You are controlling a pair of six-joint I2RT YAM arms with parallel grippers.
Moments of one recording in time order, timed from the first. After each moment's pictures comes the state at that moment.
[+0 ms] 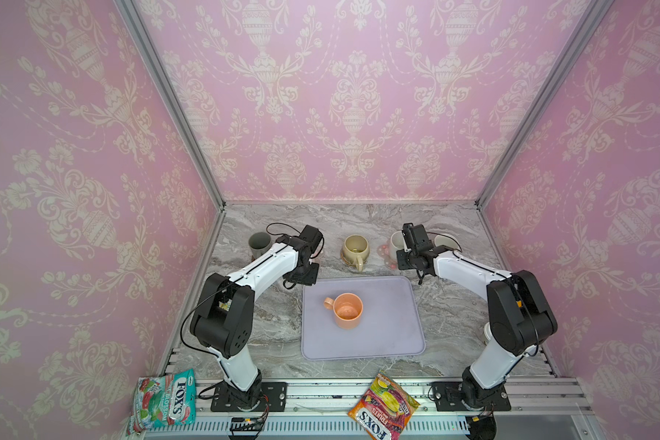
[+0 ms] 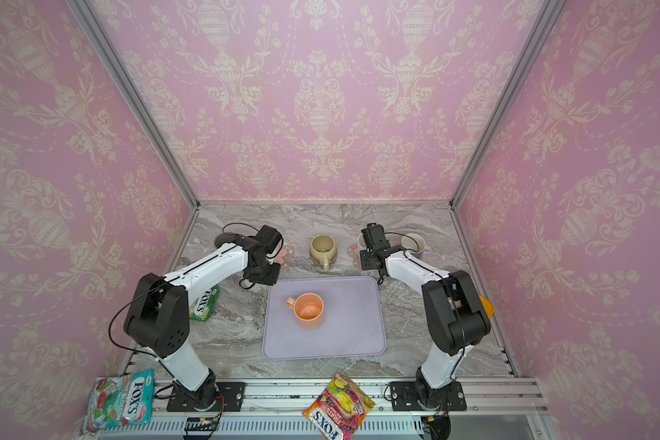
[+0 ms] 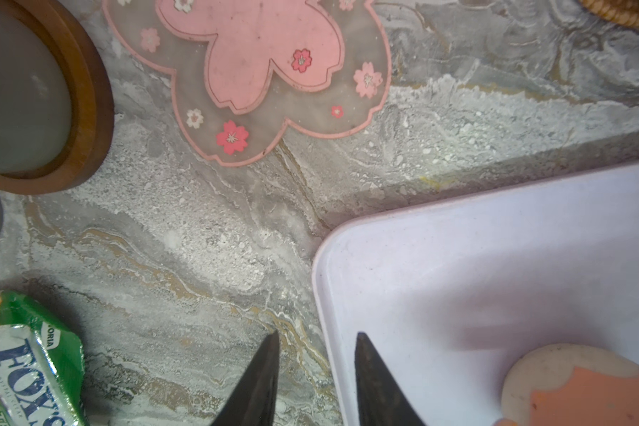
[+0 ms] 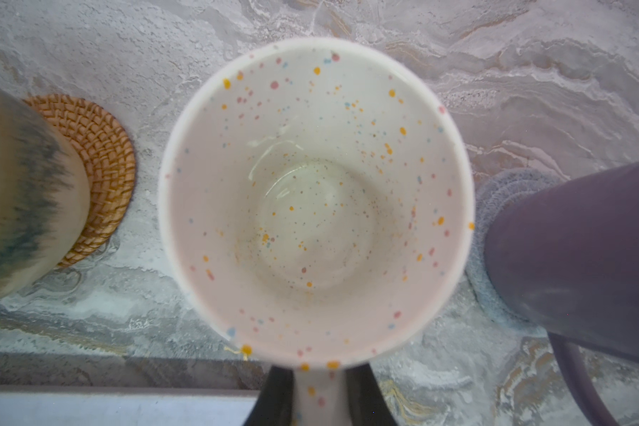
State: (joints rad) left arm -0.42 1.72 1.27 -0.93 -0.11 -0.28; right arm 0.33 1.72 1.09 -0.33 0.22 0.18
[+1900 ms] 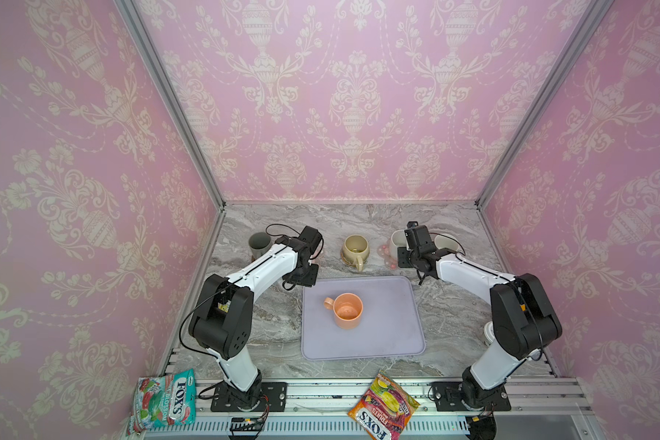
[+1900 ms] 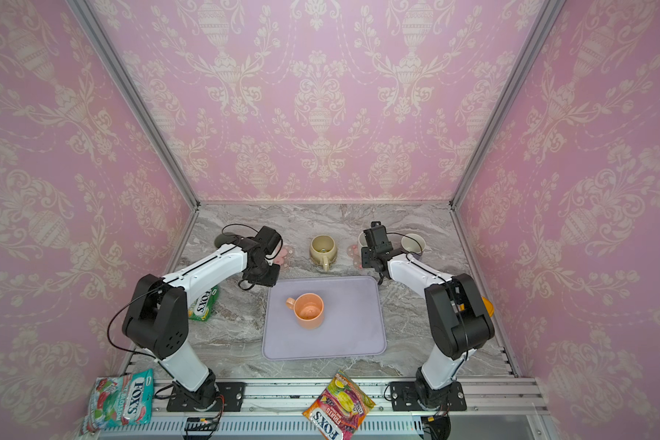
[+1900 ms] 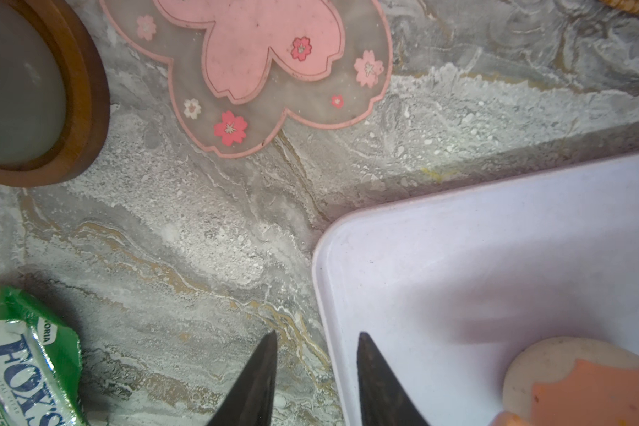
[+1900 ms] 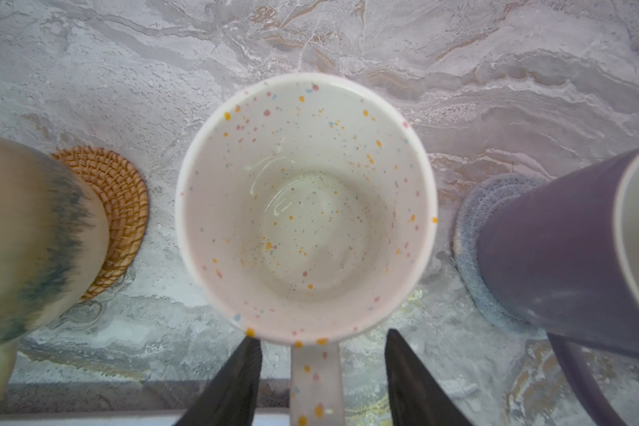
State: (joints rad) left arm -0.42 1.71 1.26 -0.93 -0.10 -0.28; right arm 0.33 1.67 1.05 -0.26 0.23 0.26
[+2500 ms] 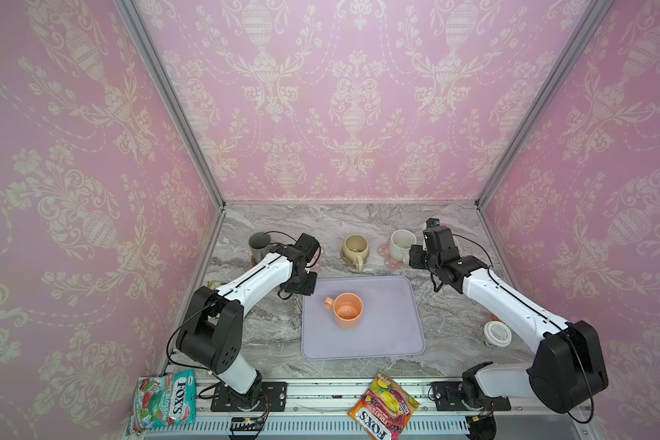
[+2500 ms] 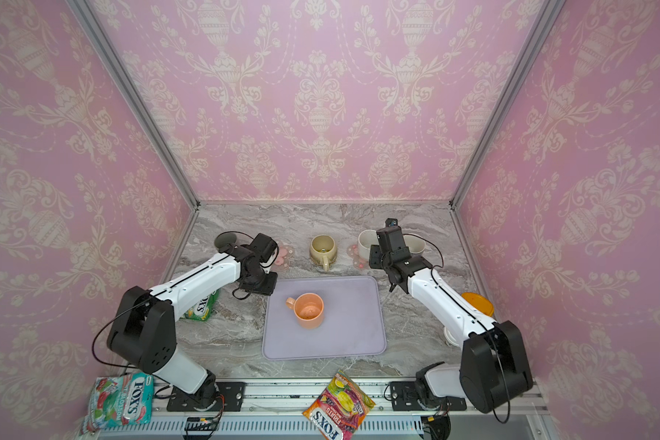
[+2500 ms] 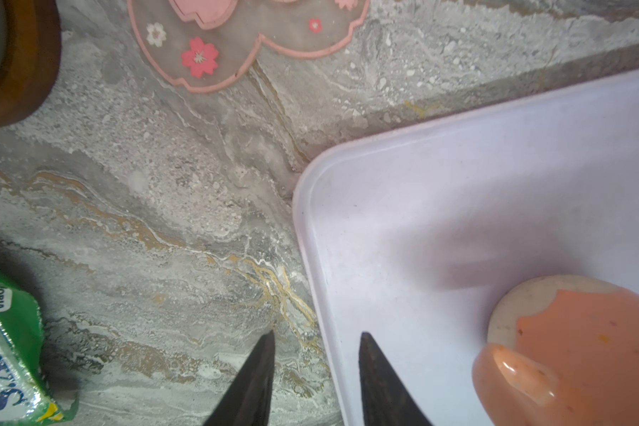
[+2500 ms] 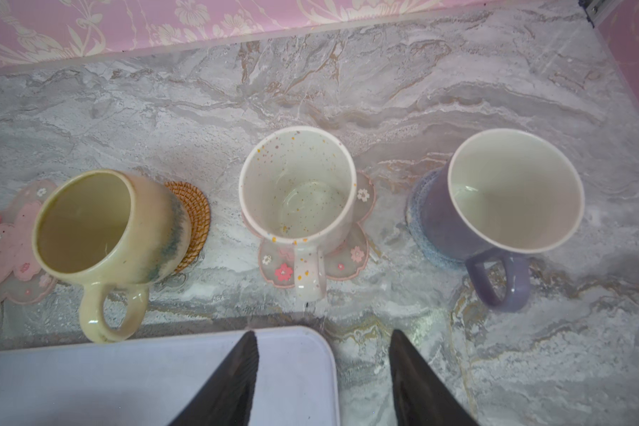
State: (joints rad) left arm -0.44 1.59 1.13 -0.93 -0.04 -0.30; right arm 0.36 1.32 0.95 -0.41 0.23 0.37
